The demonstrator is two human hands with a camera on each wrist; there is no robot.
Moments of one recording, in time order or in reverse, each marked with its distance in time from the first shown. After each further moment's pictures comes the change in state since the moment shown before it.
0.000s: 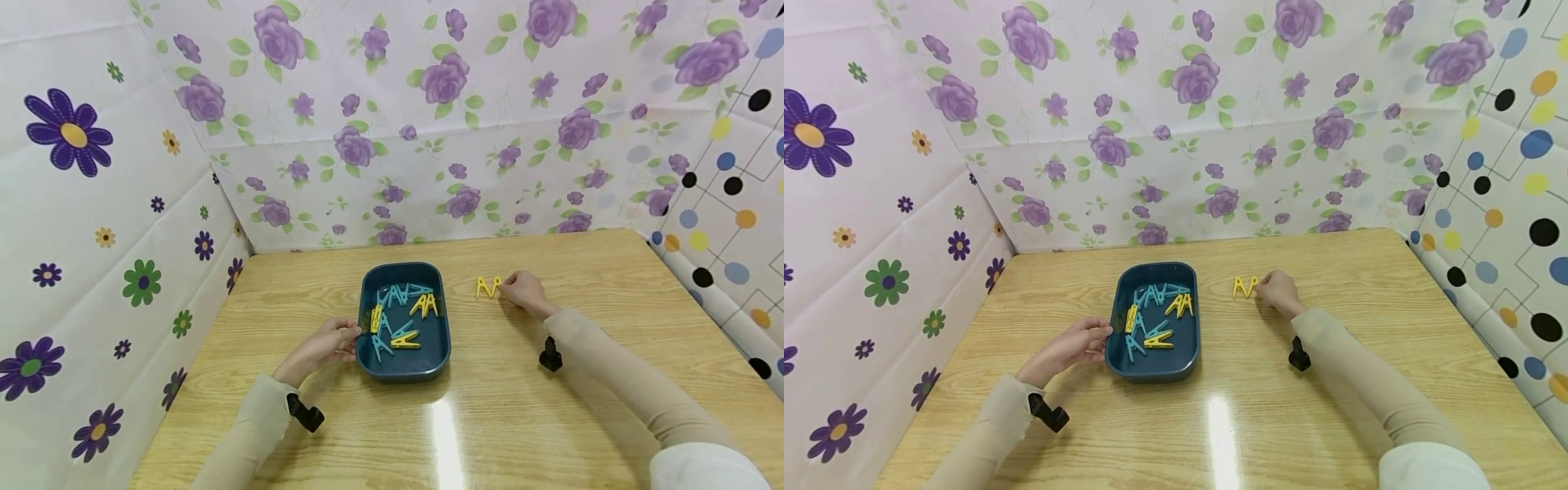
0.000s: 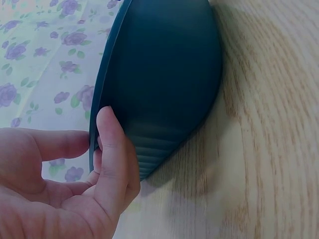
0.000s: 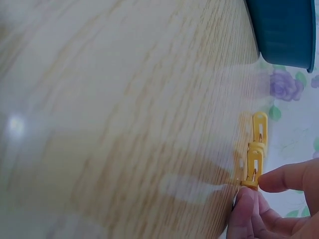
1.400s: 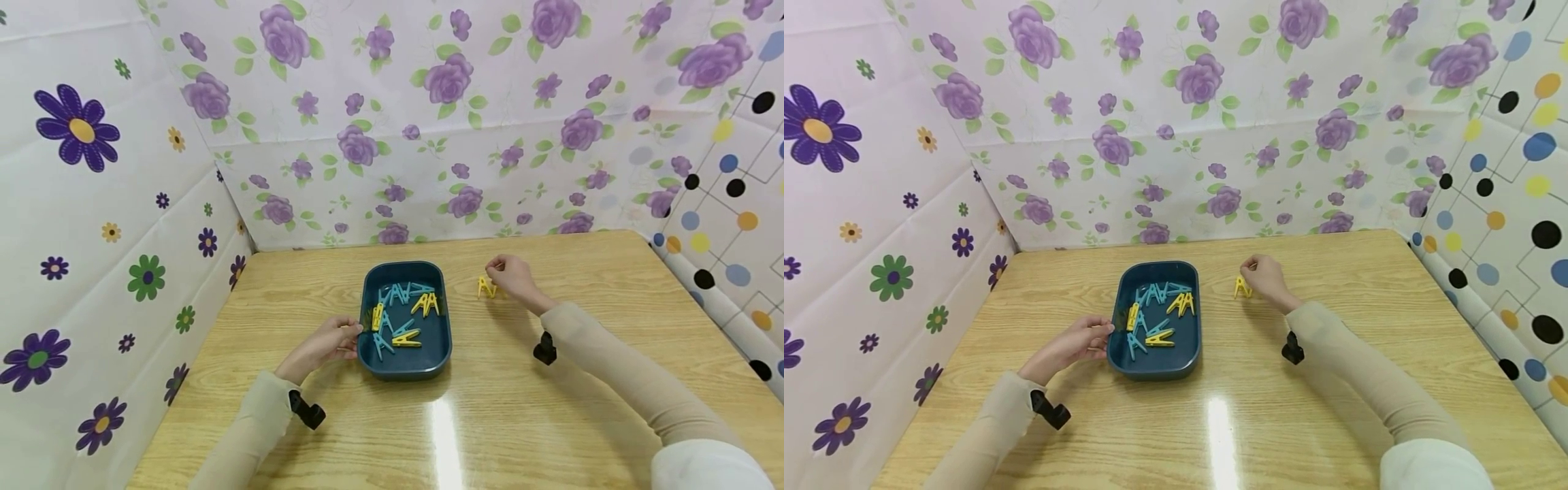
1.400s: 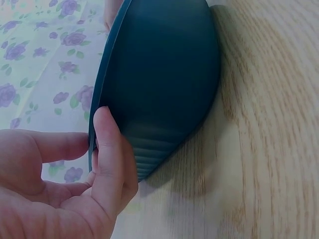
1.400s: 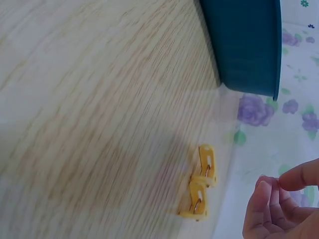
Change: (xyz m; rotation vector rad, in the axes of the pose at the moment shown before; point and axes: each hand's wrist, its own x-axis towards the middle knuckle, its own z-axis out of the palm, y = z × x) left_hand -0.002 0.001 0.002 -0.022 0.016 -0.014; right_hand -0.002 -0.039 0.000 0.055 0.019 -0.178
